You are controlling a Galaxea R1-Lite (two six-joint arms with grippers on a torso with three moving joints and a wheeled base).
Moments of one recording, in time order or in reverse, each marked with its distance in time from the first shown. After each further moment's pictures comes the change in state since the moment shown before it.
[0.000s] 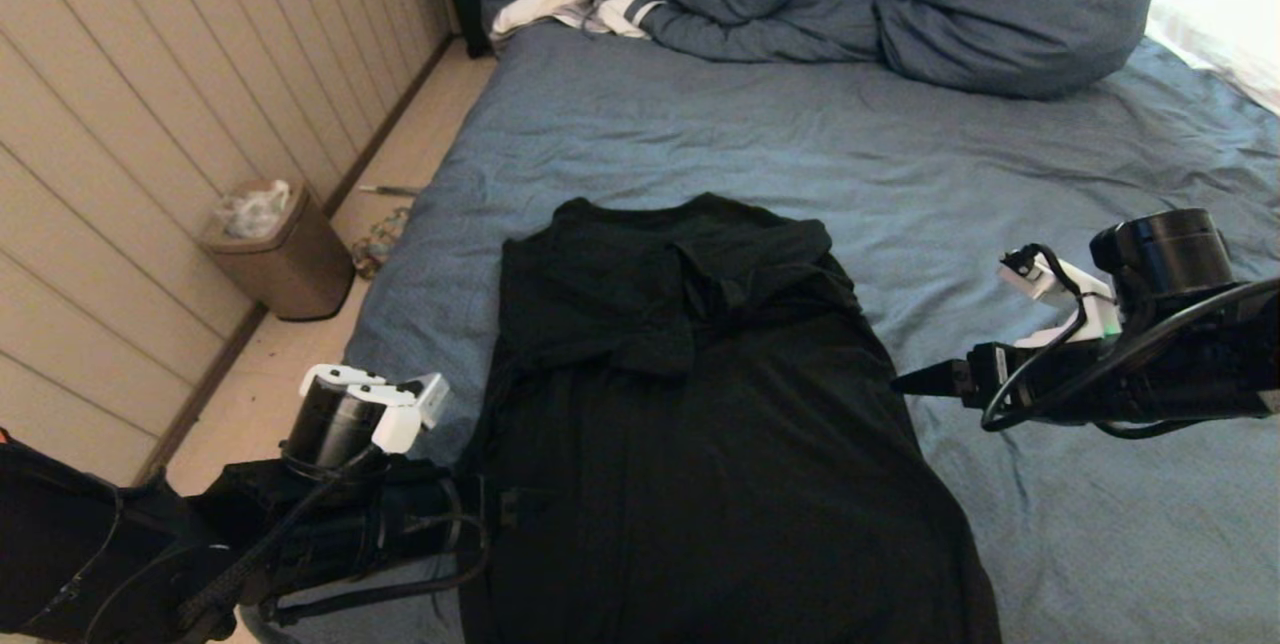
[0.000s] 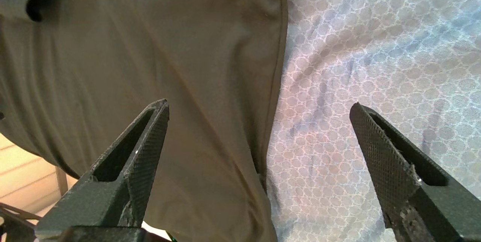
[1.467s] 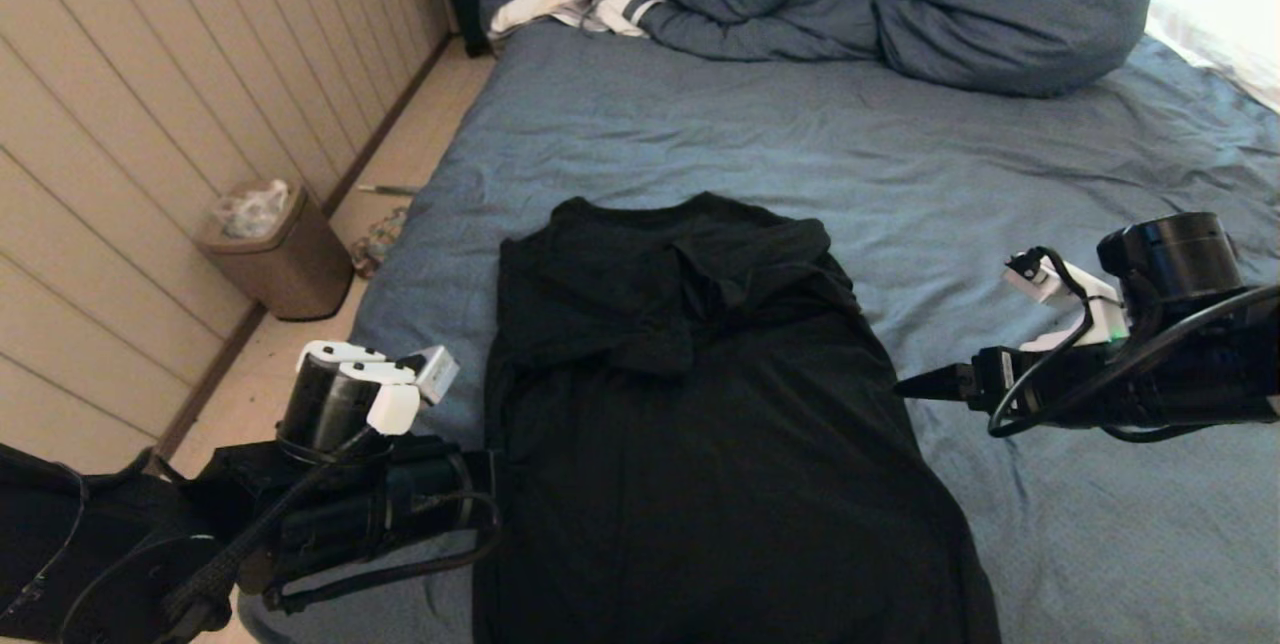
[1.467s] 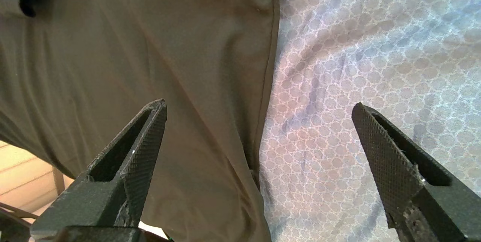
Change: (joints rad) left arm -0.021 -0.062 -0.038 0.019 0.051 -0.007; right arm -0.006 -0.011 0.016 -0.003 0.002 -0.014
